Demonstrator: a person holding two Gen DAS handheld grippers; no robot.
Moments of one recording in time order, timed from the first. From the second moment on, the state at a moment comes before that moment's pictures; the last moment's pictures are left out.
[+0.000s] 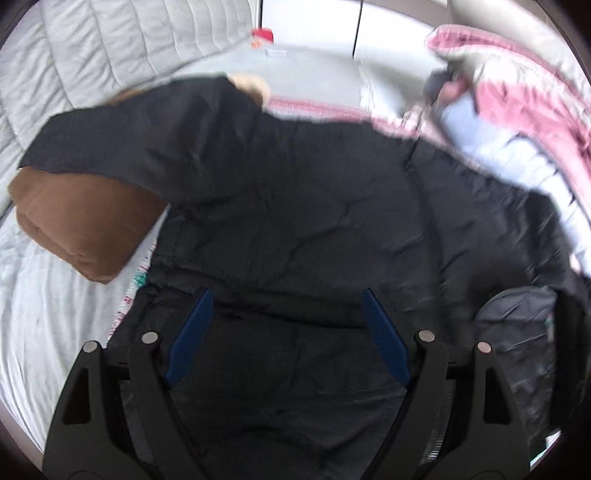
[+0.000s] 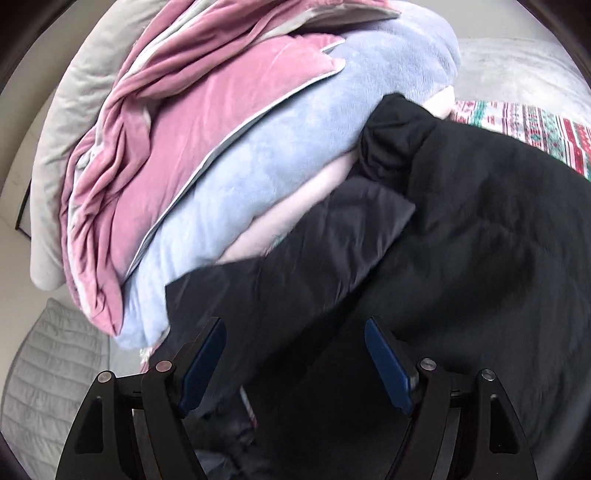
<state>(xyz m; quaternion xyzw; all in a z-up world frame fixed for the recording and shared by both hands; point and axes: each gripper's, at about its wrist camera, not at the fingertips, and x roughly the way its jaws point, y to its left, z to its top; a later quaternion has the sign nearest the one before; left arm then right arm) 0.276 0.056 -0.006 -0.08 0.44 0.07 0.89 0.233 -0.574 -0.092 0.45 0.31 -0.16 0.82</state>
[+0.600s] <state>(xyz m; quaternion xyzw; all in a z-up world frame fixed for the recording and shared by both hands) 0.287 0.119 -0.017 -0.15 0.44 0.10 0.88 0.279 -0.531 -0.030 0.33 0.20 -0.13 0.91</state>
